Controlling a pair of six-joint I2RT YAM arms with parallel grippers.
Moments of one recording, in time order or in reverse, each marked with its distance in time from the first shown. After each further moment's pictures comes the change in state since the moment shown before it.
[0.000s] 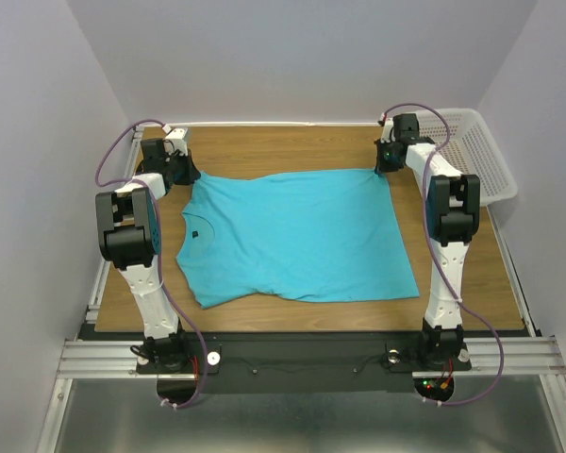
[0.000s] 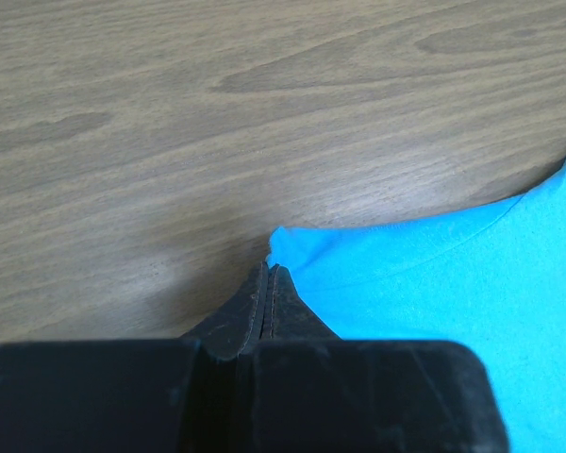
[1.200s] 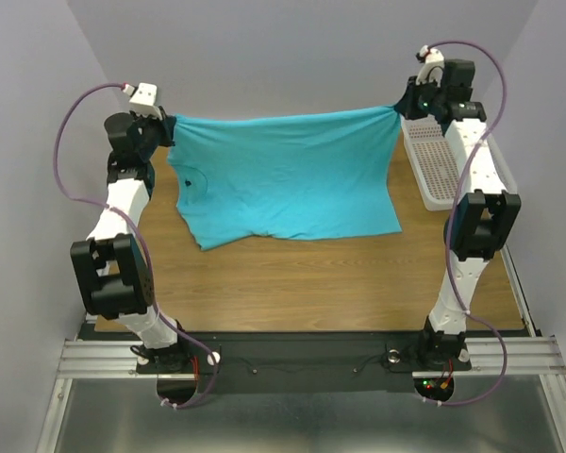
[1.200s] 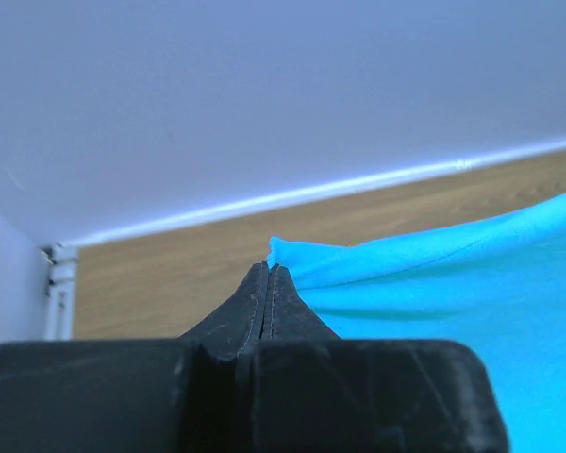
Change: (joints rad) left arm 0.012 -0.411 -0.087 0.251 -0.062 -0.039; right arm -0.087 -0.243 0.217 -0.021 -0.266 -0.040
